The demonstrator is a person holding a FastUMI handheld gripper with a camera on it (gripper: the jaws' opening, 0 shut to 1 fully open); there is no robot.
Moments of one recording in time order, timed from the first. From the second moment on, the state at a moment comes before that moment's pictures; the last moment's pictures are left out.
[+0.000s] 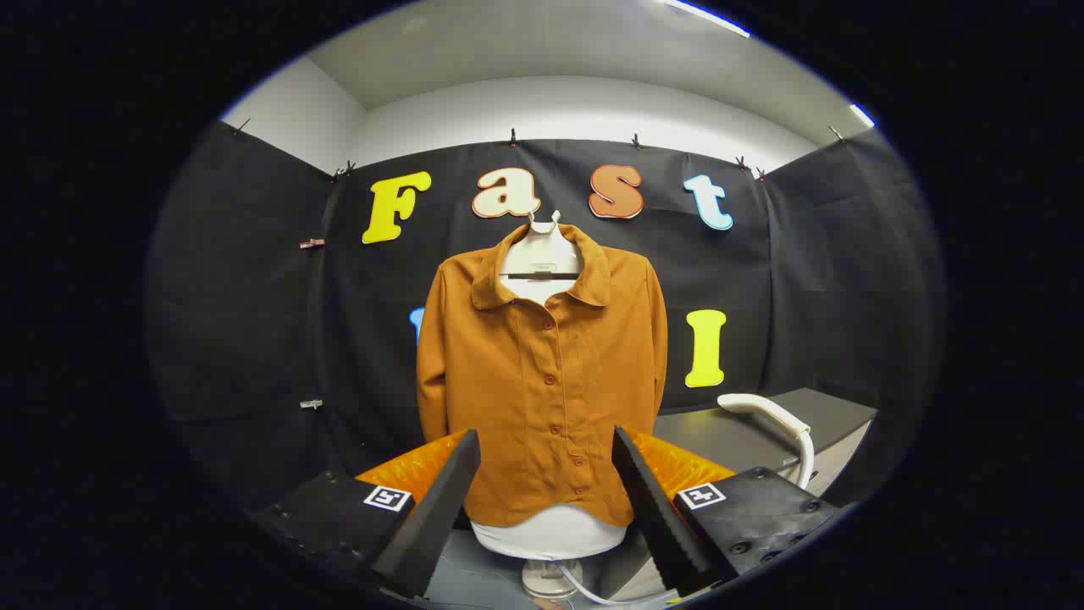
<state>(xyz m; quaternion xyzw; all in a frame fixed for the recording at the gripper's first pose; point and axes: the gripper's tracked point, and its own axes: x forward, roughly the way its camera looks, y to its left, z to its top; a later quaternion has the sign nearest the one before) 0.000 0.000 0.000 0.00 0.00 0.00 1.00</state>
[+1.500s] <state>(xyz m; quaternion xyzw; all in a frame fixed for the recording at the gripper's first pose) -0.015 0.001 0.012 0.00 -0.01 -0.01 1.00</state>
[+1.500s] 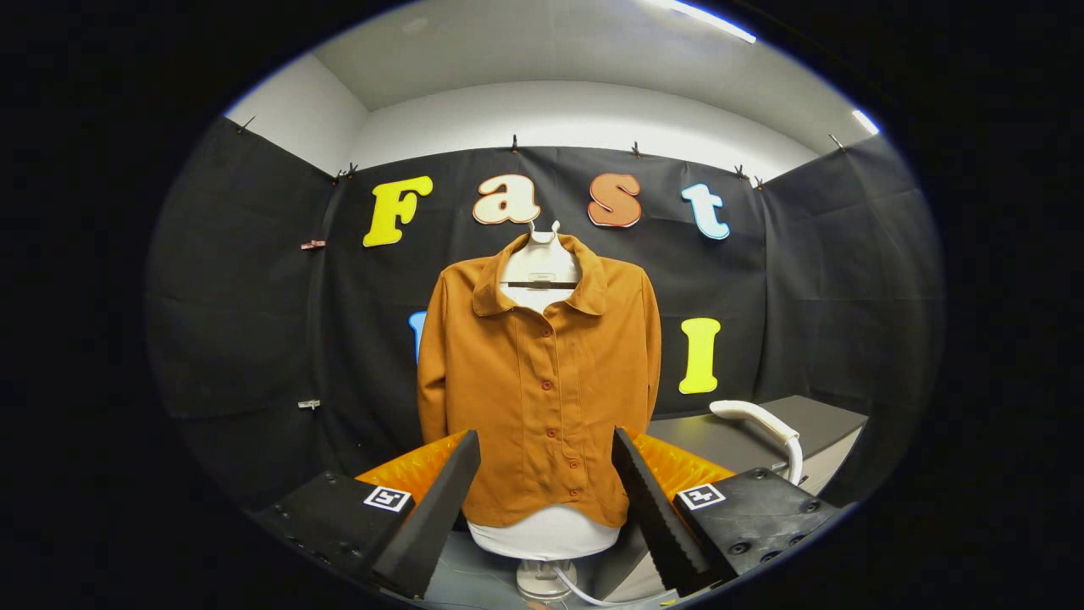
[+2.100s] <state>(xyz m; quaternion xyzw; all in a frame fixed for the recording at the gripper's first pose) 0.007 -0.041 0.003 0.01 0.01 -0.12 0.99</state>
